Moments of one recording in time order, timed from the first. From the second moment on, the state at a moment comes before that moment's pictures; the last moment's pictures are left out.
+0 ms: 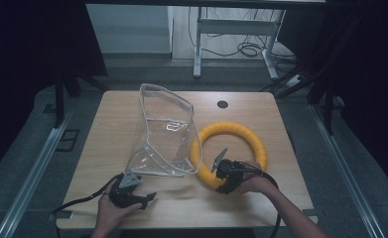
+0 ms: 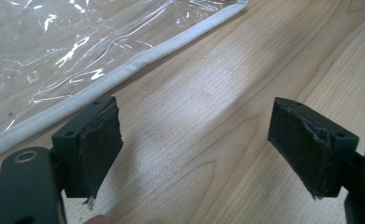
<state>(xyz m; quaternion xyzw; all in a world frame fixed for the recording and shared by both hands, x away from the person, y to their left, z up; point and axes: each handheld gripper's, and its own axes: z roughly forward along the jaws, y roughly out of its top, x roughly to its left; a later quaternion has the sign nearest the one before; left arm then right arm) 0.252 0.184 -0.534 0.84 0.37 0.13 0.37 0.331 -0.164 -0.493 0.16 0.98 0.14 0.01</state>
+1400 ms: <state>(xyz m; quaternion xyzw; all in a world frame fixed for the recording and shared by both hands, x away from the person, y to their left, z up) 0.253 0.183 -0.535 0.85 0.37 0.13 0.36 0.336 -0.207 -0.426 0.20 0.93 0.31 0.02</state>
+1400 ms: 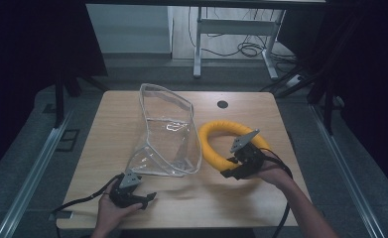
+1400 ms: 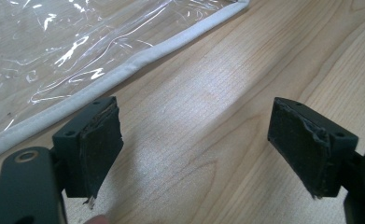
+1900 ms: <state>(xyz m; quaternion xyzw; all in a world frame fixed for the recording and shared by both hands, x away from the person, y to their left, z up) 0.253 0.183 -0.535 0.85 0.36 0.13 0.36 0.342 -0.223 -0.403 0.23 0.90 0.36 0.05</state>
